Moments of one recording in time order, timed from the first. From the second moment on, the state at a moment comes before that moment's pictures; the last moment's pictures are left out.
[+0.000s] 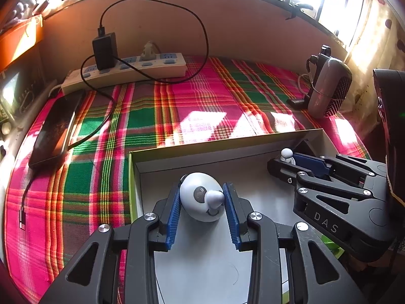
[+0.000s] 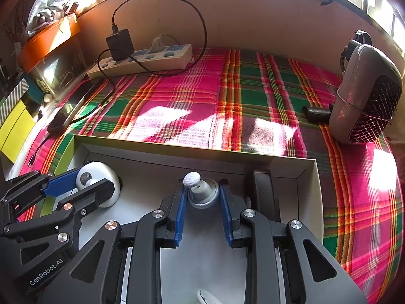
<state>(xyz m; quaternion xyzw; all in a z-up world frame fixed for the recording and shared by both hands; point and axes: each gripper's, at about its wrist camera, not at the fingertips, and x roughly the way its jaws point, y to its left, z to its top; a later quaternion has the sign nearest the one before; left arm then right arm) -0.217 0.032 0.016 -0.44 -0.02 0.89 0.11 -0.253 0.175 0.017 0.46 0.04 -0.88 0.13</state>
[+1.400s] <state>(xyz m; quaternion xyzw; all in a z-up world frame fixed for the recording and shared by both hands) -0.185 0.026 0.039 -0.42 -0.02 0.90 0.08 -0.223 0.184 0.044 0.43 0.01 -0.89 0.12</state>
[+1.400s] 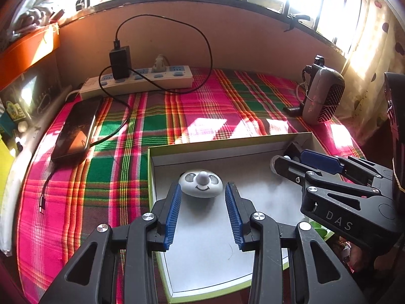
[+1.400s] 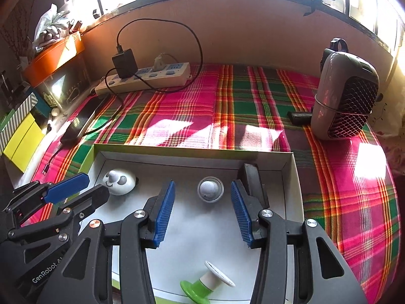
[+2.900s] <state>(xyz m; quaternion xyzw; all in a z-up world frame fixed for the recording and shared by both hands) -0.075 0.008 0.028 -0.41 -0.06 0.90 0.10 -0.108 0.261 0.052 0.40 -0.02 -0.91 0.07</state>
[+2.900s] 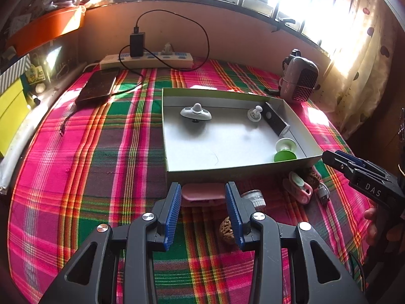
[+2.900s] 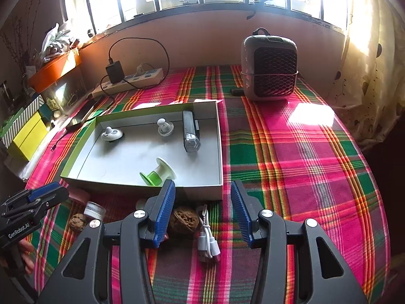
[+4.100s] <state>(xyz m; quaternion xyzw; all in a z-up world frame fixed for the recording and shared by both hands) -0.051 0.018 0.014 -0.43 -0.07 0.89 0.16 -0.092 0.259 0.012 0.44 0.04 -0.89 0.07</state>
